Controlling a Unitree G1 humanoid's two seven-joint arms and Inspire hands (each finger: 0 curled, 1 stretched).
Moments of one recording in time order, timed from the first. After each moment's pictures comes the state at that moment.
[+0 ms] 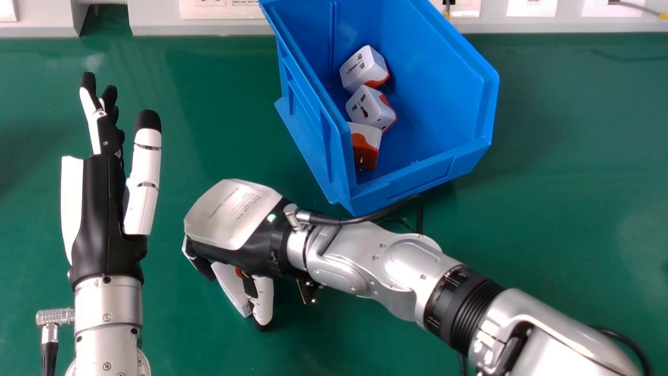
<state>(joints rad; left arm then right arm) 0.15 0.11 0.16 -0.16 0.18 -0.17 0.12 -0.84 0.03 0.90 0.84 -0.95 -0.25 0.06</state>
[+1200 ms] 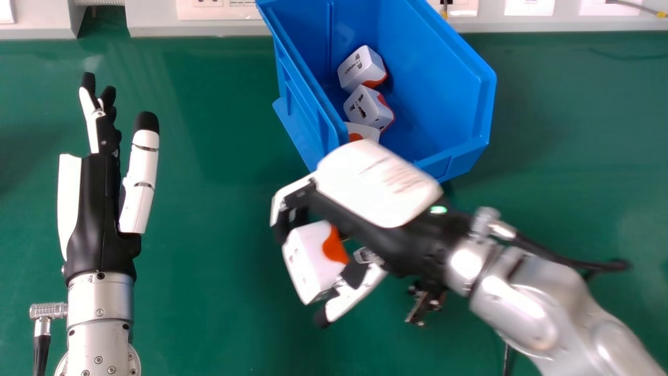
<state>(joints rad) 0.11 0.17 0.18 -0.05 0.16 -0.22 0.11 -0.17 -0.43 0.40 -0.28 -0.71 -0.22 0.28</state>
